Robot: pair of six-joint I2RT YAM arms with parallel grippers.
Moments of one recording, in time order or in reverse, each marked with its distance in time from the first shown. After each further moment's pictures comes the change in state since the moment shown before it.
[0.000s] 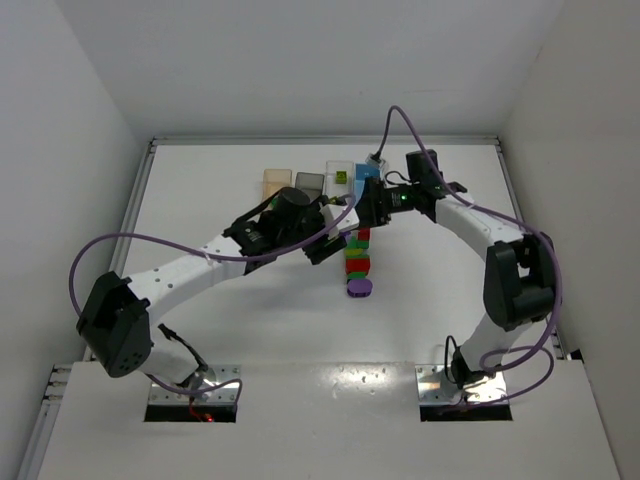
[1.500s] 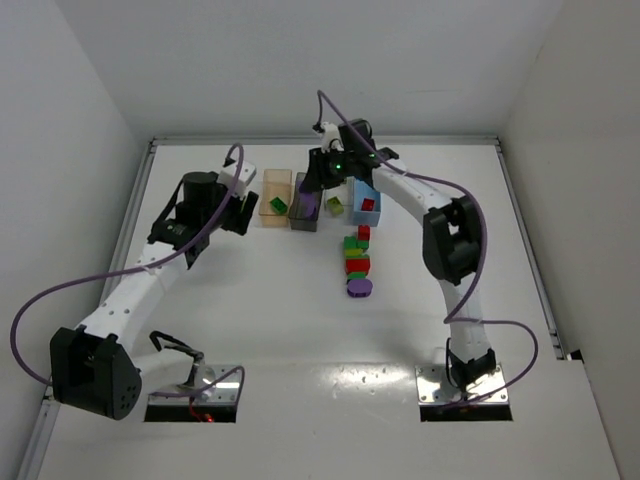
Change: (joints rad) left arm 0.508 -0.248 -0.124 -0.107 -0.161 -0.182; right arm 0.187 0.495 0.682 -0.084 0.575 -0.080
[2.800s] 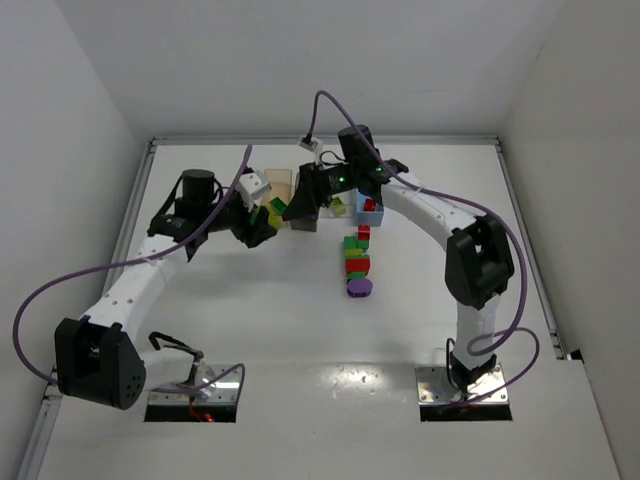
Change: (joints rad) left arm 0.058 0.058 0.032 -0.070 0.585 0.142; right arm 0.083 -0.241 -0.222 0.092 -0.451 0.077
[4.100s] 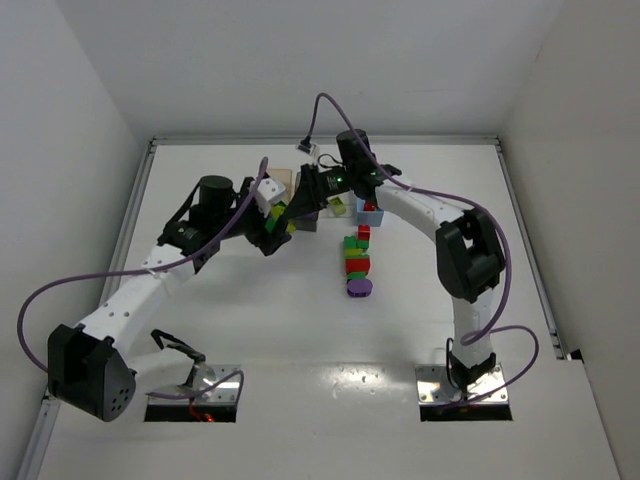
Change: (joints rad) left arm -0.170 -0.061 -0.022 0.055 -0.195 -0.062; right arm 0.002 0.075 -0.034 0.149 -0.121 0.202
